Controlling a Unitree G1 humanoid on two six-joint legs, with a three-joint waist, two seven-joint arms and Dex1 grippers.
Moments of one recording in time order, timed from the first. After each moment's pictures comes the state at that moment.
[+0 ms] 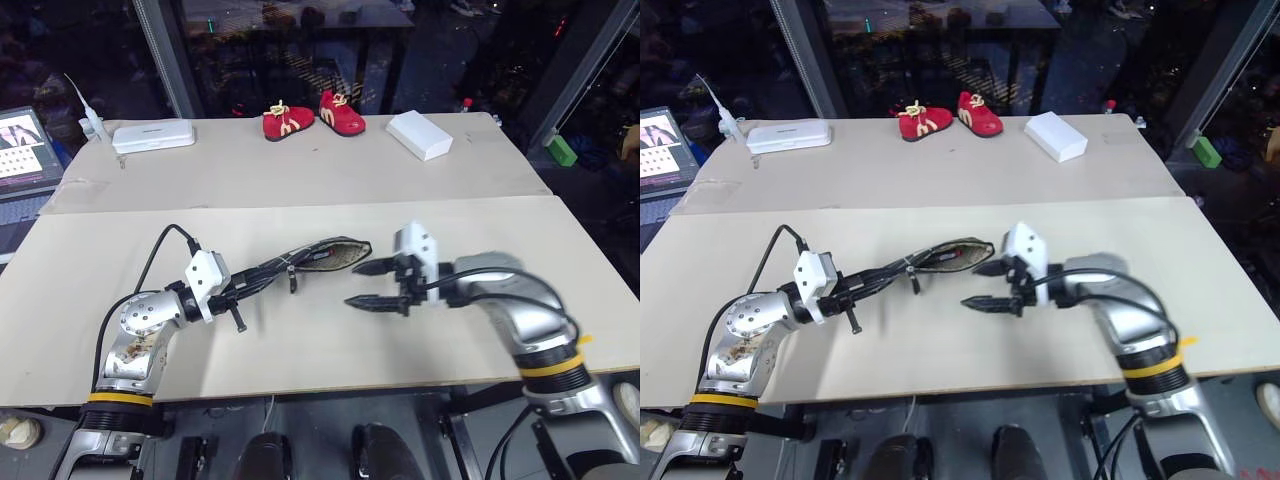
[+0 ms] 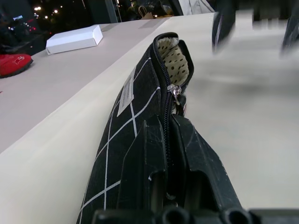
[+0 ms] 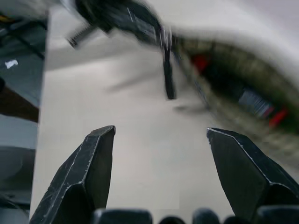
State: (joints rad) left arm -0.26 0.55 0.02 0.09 -0.33 -0.09 -1.01; right arm -0.52 -0.48 0.27 -0.10 0.27 0.66 1.00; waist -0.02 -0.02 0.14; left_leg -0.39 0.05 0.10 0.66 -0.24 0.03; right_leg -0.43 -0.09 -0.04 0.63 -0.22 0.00
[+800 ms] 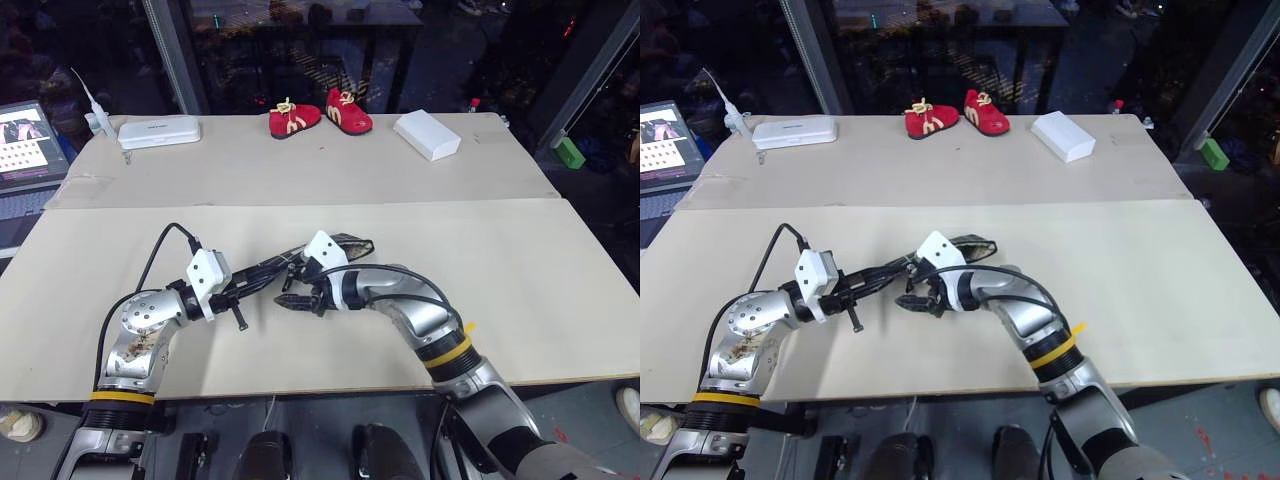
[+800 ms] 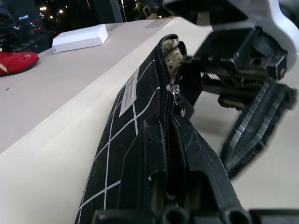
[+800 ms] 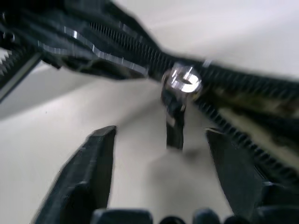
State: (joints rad) left arm -0.27 0.54 0.02 0.10 -0.33 -0.09 -1.01; right arm -0.69 -0.17 0.36 0.11 0.17 0.68 0.76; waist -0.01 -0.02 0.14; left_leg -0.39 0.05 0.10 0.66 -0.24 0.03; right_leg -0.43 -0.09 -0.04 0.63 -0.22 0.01
